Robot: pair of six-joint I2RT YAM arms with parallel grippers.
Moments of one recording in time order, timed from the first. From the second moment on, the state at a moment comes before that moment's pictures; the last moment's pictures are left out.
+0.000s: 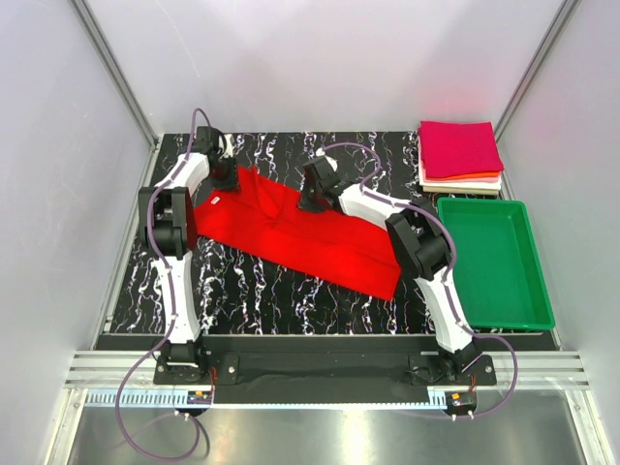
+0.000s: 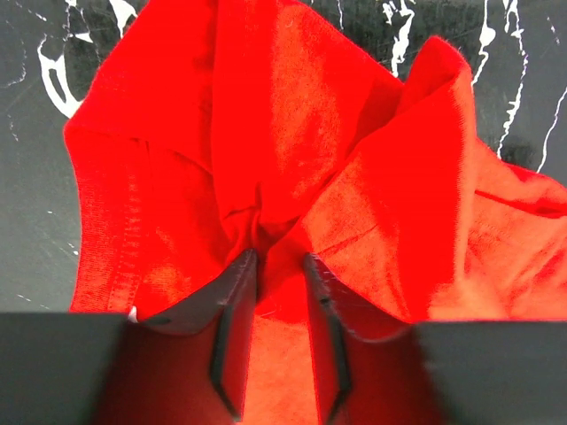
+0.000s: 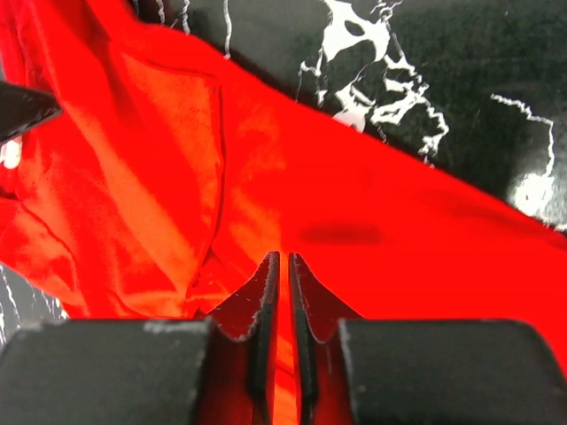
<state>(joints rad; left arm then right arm) -0.01 2.30 1.88 -0.63 0.22 -0.11 0.64 2.28 1.75 -0.23 0.01 0.78</state>
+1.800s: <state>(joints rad) 0.07 2.32 1.90 -0.66 0.40 -0.07 0.59 2.35 1.77 -0.18 -0.01 0.84</state>
